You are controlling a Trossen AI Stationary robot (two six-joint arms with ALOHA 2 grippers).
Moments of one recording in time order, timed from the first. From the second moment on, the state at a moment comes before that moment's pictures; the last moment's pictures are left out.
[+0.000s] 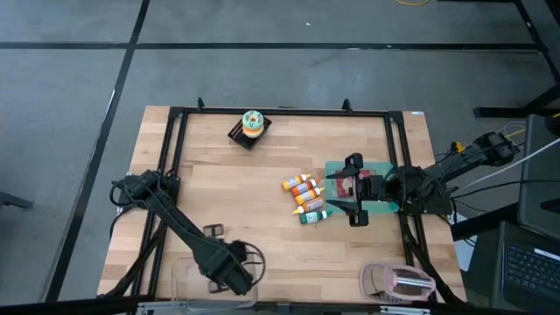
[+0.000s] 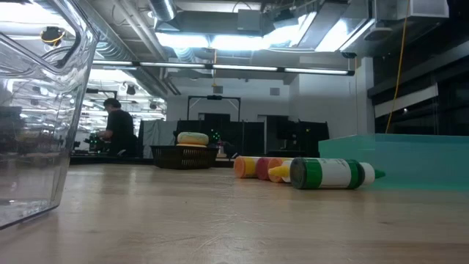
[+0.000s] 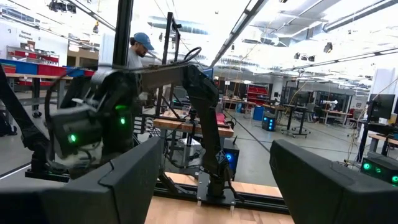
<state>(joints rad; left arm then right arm) -0.70 1.99 1.76 -1.51 0.05 -0.92 0.40 1.03 0.53 0.77 0.29 -0.20</state>
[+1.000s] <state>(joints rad) -0.71 2.10 1.77 -1.38 -0.05 -1.10 0.40 1.03 0.55 0.76 0.24 -0.19</state>
